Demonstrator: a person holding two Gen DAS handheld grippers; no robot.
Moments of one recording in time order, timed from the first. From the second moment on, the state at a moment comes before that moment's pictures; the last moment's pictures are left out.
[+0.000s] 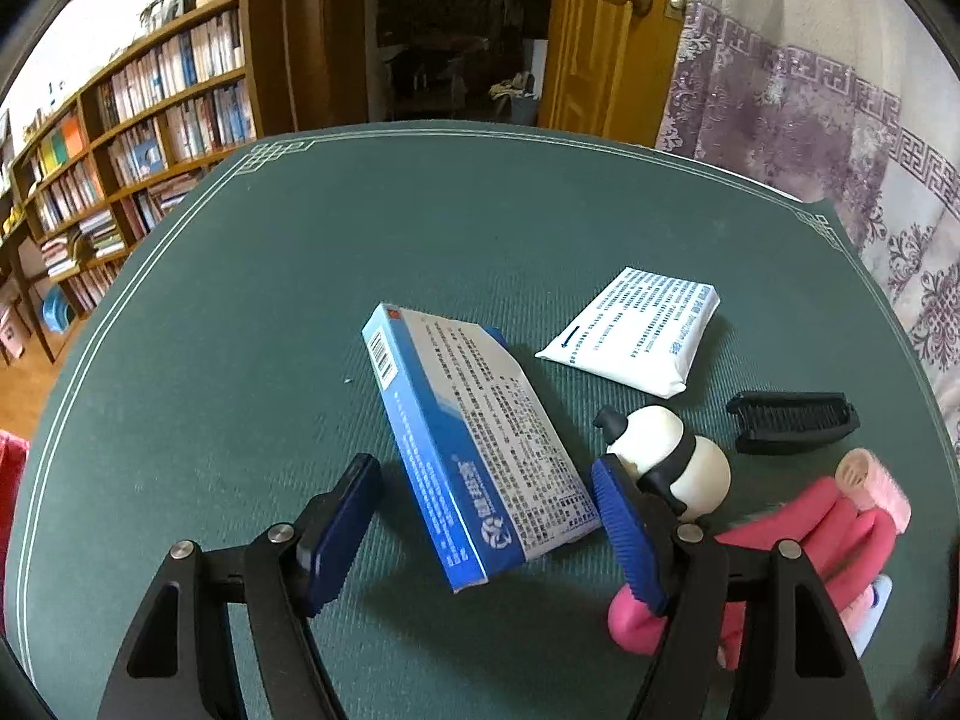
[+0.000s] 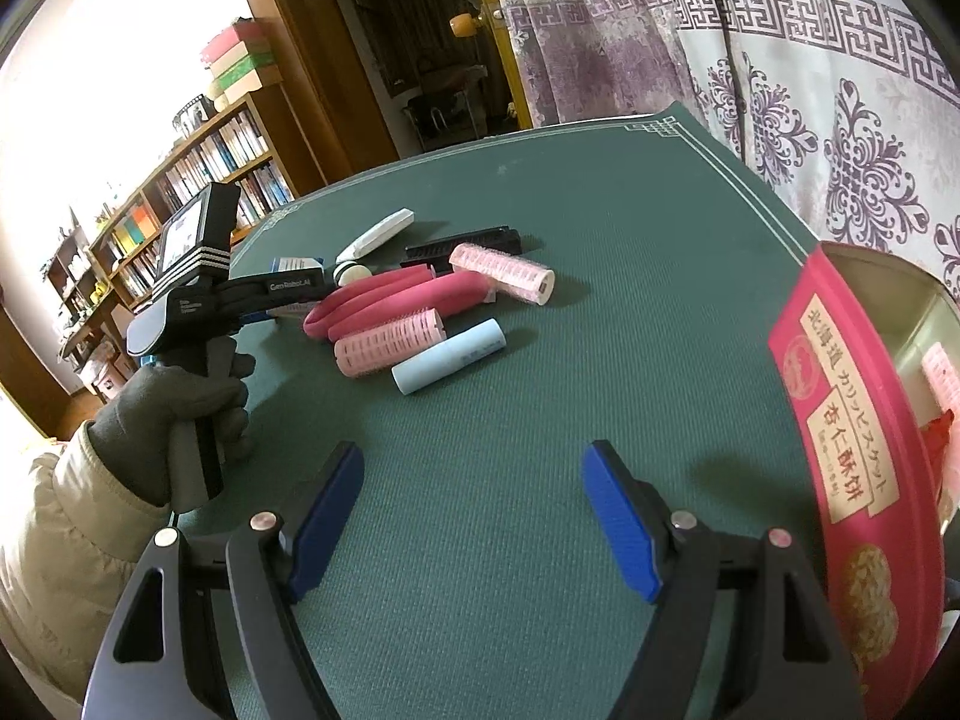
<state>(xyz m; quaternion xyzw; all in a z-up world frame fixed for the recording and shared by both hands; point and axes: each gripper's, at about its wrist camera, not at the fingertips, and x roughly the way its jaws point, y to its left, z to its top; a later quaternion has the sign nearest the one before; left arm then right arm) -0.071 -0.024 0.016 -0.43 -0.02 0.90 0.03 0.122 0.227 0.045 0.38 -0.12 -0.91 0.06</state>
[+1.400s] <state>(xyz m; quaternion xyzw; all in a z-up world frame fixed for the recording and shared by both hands) 0.009 -0.094 0.020 -0.43 -0.02 0.90 0.11 0.049 0.194 0.032 0.42 -0.07 -0.91 0.06</state>
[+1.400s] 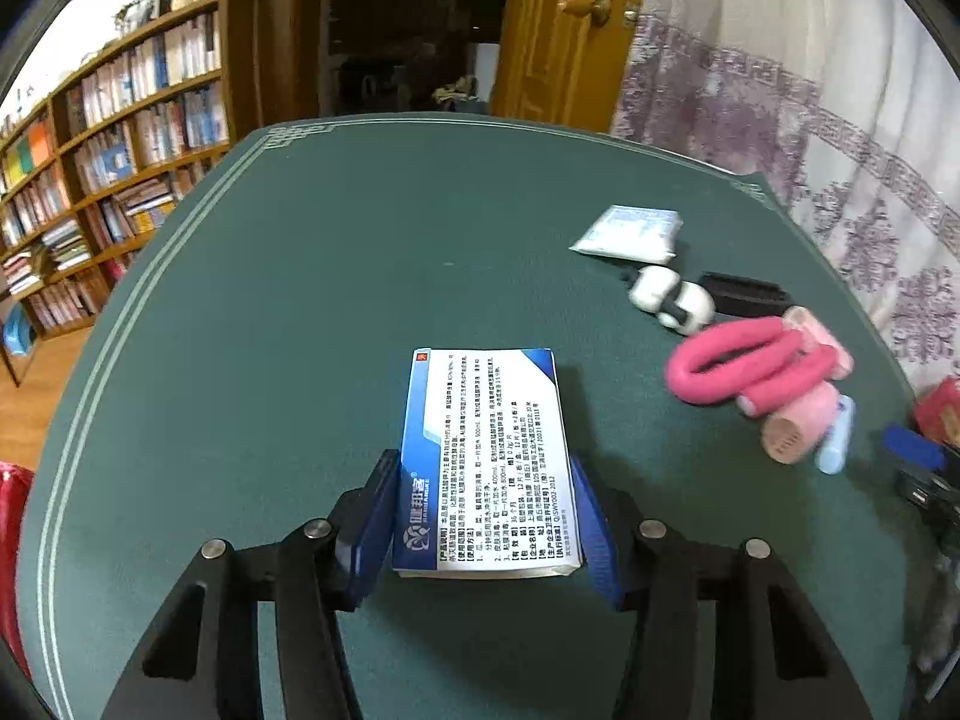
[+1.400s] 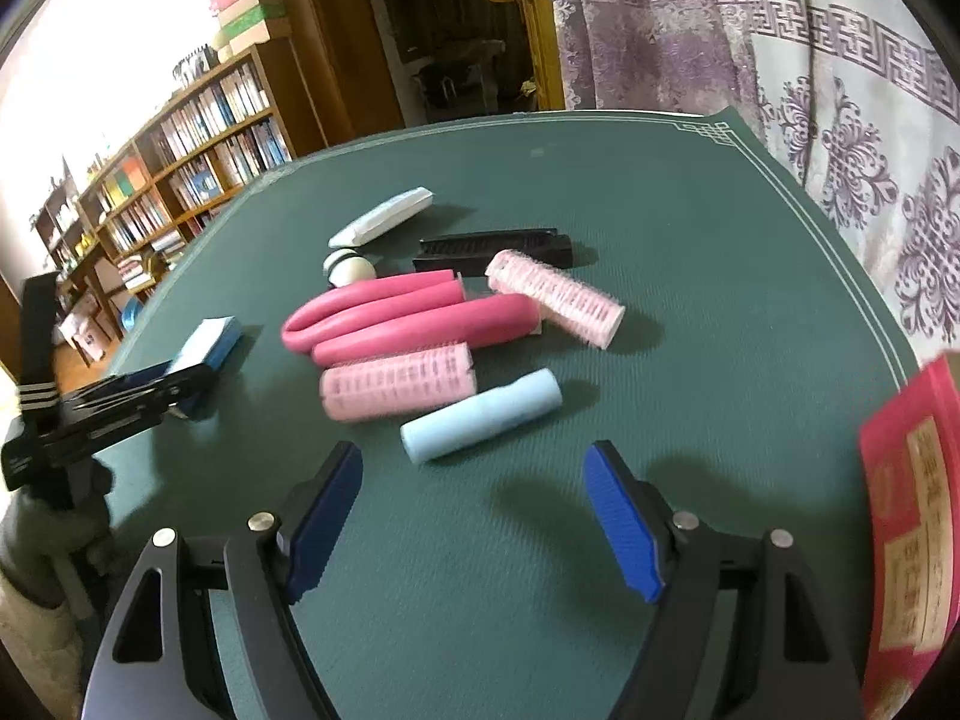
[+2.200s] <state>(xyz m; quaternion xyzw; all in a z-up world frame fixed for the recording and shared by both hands) 0.035 -0.048 0.028 -0.44 -0.02 0.88 0.19 0.017 0.176 0.008 0.43 0.04 -0.90 0.07</state>
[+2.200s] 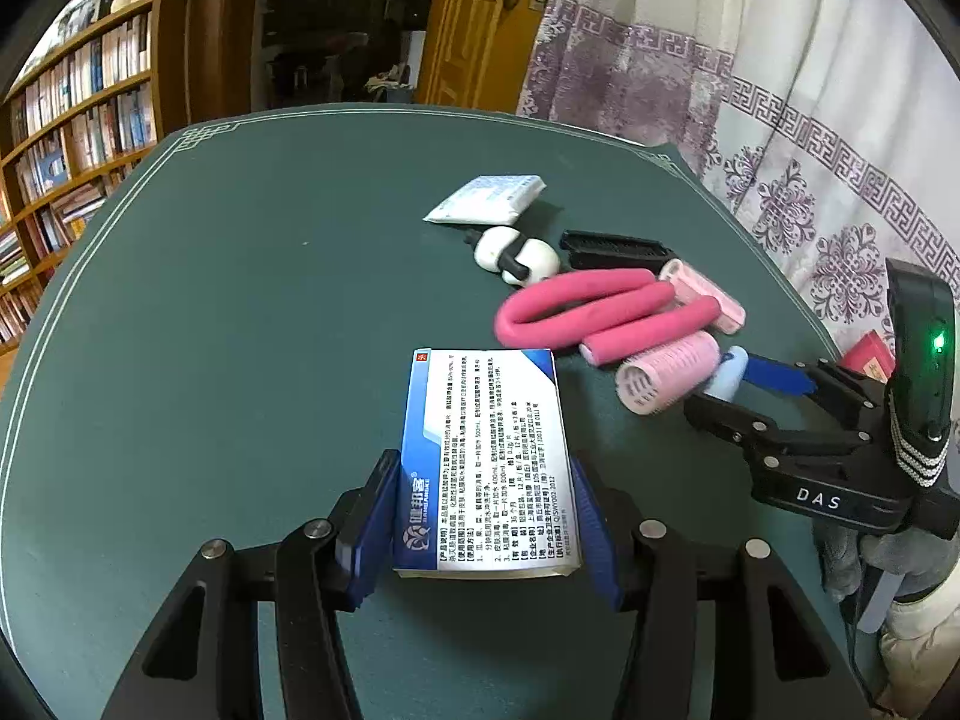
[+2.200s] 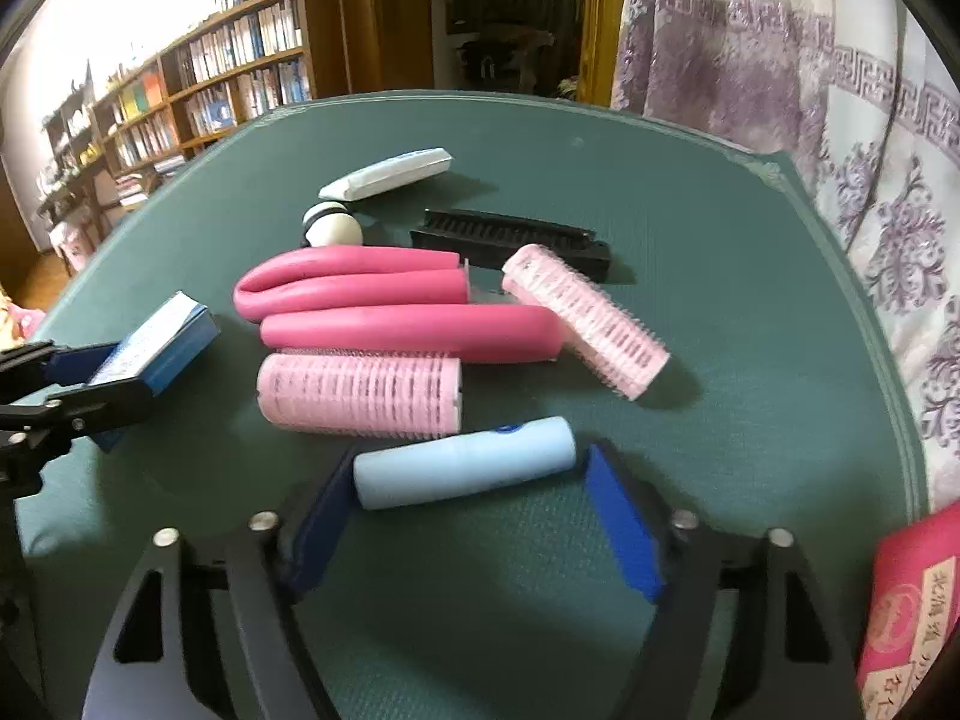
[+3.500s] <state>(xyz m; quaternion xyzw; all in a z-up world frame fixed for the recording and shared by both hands) 0.109 0.141 0.096 -0.37 0.07 0.85 0.36 0.236 0.347 0.093 0.30 -0.10 -0.94 -0.13</state>
